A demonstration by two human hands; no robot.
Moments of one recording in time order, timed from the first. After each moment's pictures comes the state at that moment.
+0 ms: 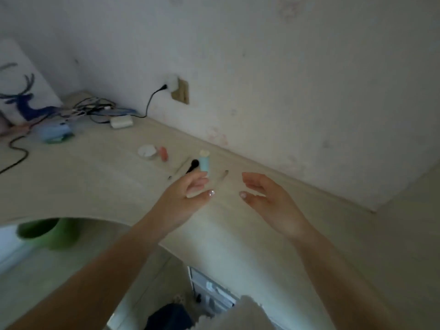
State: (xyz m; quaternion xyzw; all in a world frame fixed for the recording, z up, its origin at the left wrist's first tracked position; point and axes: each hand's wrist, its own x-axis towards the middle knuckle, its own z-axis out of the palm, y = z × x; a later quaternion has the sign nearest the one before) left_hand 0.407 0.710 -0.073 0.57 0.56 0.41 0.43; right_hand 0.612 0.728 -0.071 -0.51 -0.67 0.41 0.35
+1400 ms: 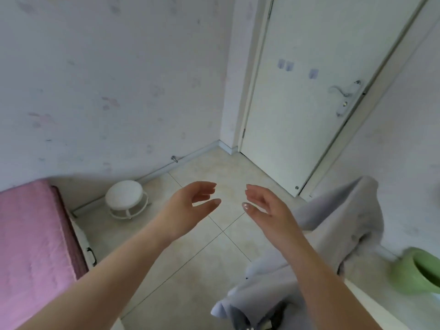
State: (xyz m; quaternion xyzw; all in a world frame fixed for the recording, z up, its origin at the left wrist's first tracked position) left_hand 0.253 -0.240 -0.055 -0.13 0.81 0.57 -0.07; right_hand 0.179 -0.057 -0.068 0.19 -0.79 0.56 -0.16
